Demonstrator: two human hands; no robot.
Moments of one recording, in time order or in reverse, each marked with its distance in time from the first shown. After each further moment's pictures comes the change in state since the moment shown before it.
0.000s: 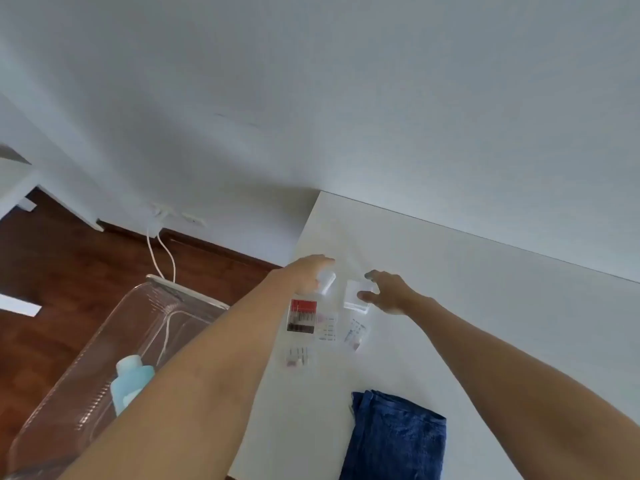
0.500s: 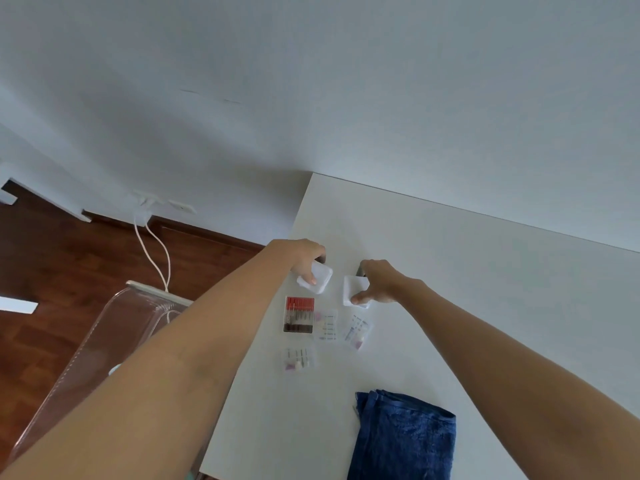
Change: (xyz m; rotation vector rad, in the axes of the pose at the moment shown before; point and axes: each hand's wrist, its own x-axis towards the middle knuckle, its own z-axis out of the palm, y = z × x) left_hand 0.047 -0.007 -0.029 0.258 -0.287 -0.043; right_hand 0.028 -0.012 -0.002 -0.061 -0.101 -0.023
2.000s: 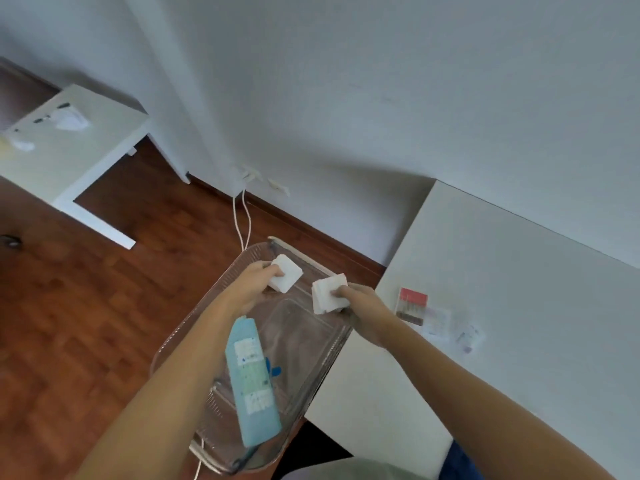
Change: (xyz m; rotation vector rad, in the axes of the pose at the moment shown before) left_hand -0.189 -0.193 0.171 -1.773 0.588 -0.399; right_hand -0.023 -0.226 0.137 1.294 -0.211 0.060
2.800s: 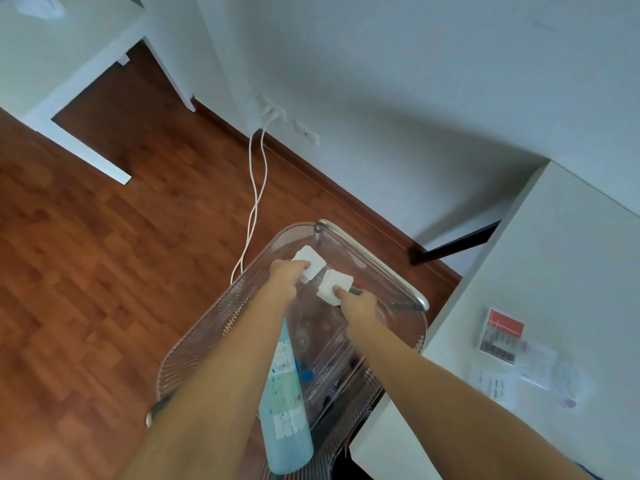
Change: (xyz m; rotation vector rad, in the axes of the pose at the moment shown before) left_hand 0.150 -0.073 -0.027 -0.287 0.263 -0.345; right_hand 0.159 0.085 0.075 -0.114 0.539 0.233
